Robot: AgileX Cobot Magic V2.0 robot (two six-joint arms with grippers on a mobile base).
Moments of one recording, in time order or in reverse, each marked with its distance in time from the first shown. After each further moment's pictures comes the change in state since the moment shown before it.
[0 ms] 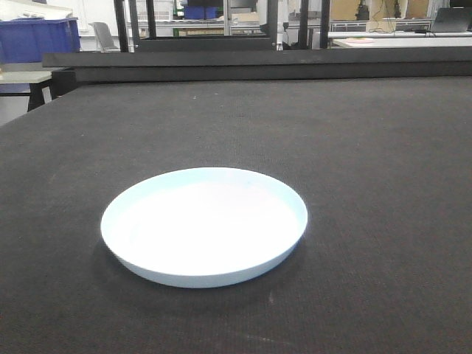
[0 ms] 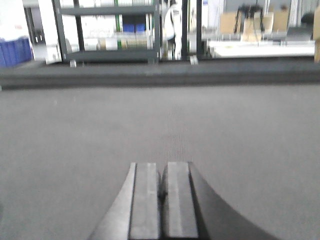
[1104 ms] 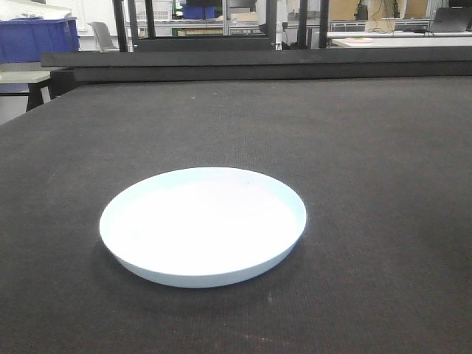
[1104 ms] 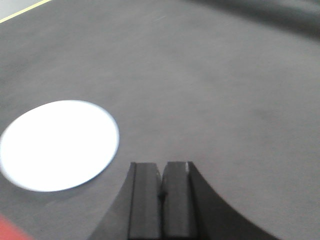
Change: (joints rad) left arm 0.000 0.000 0.000 0.000 0.000 0.000; right arm 0.000 0.642 -0.912 0.467 0.915 -0.616
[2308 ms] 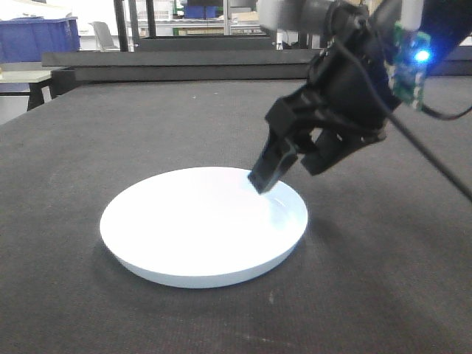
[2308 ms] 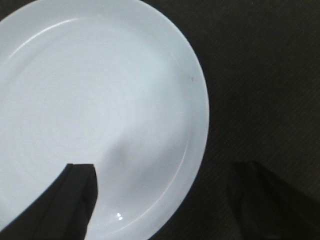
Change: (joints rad) left arm 0.000 0.000 0.000 0.000 0.000 0.000; right arm 0.426 0.991 -0.080 0.133 -0.406 -0.142
